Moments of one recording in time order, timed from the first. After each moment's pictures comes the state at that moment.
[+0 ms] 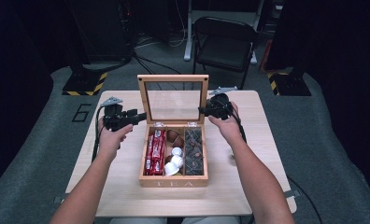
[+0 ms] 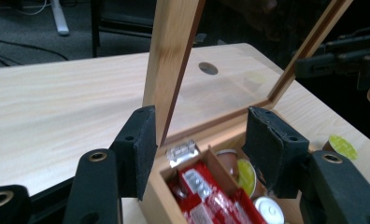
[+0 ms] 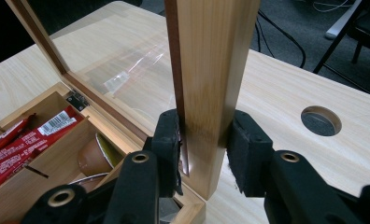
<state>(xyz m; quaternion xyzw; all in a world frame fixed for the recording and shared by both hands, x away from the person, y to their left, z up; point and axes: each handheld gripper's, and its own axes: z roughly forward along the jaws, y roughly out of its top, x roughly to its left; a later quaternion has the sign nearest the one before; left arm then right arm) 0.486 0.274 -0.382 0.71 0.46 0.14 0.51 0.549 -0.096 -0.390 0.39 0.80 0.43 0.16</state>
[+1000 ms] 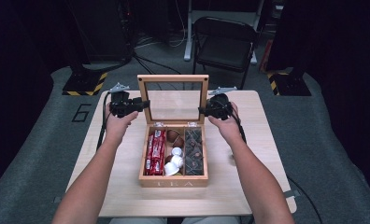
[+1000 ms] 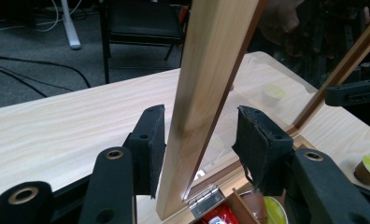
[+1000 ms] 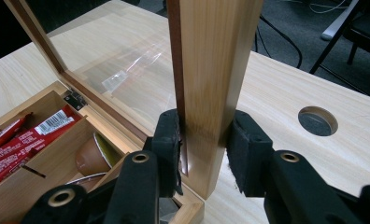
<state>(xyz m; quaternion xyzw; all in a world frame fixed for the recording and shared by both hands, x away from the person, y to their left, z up) 0.526 0.262 -0.369 0.73 0.44 0.17 0.50 0.548 -0.094 -0.390 0.39 0.80 0.42 0.17</state>
